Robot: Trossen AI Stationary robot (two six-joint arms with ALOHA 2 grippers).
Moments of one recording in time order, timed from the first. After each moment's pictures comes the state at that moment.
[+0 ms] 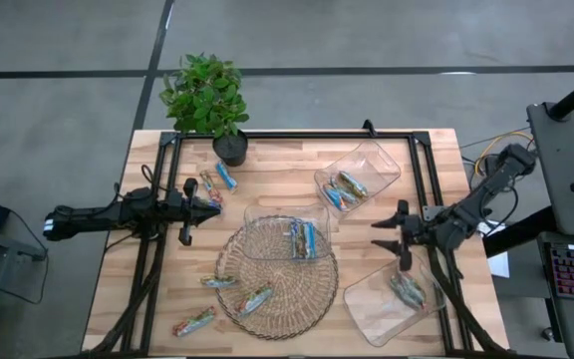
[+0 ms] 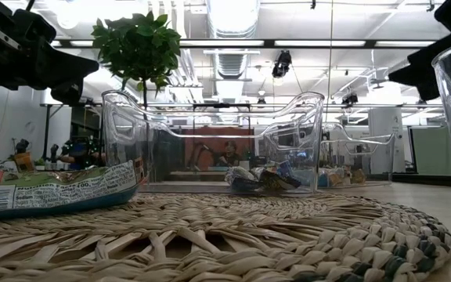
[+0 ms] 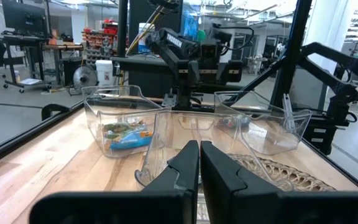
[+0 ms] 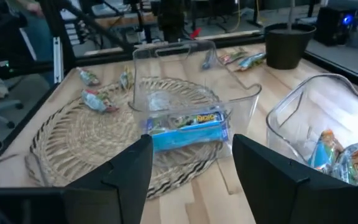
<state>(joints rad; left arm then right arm) 0.06 0.04 0.01 0.02 0.05 -0.08 0.74 0.46 0.15 0.00 0.80 0.38</state>
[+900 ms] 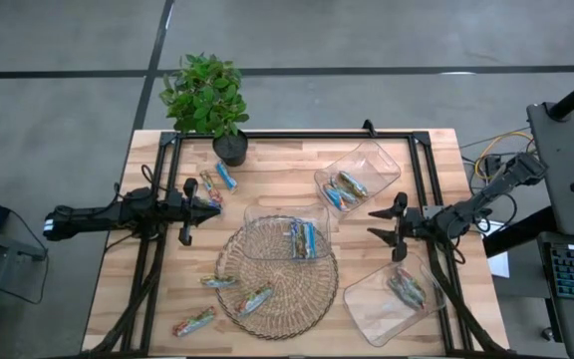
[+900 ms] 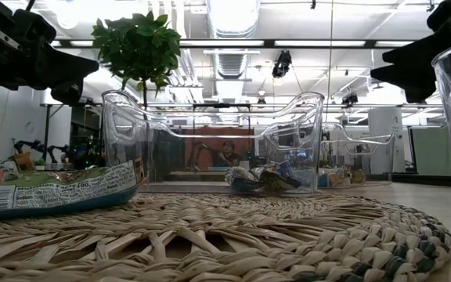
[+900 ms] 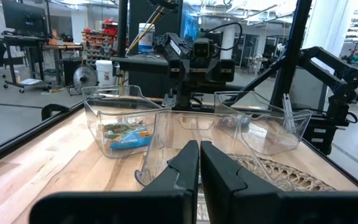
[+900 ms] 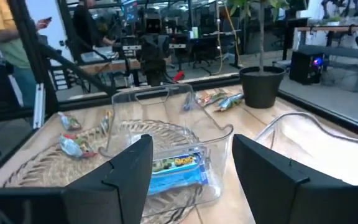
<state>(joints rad) 0.06 0.04 0.01 0.02 0.05 -0.08 0.58 0.44 0.01 0.40 0.74 0.17</state>
